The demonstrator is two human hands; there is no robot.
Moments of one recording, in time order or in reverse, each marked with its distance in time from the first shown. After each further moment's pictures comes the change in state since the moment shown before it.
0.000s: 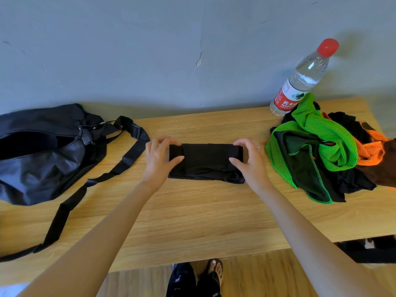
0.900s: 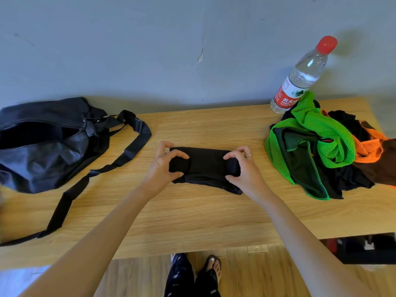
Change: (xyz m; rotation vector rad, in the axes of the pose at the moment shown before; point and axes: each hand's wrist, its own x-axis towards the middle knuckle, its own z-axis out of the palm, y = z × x) left_hand -0.033 0.004 -0.005 -0.073 -0.200 0.103; right_hand -0.031 -0.004 -0.003 -0.108 -0.255 -0.036
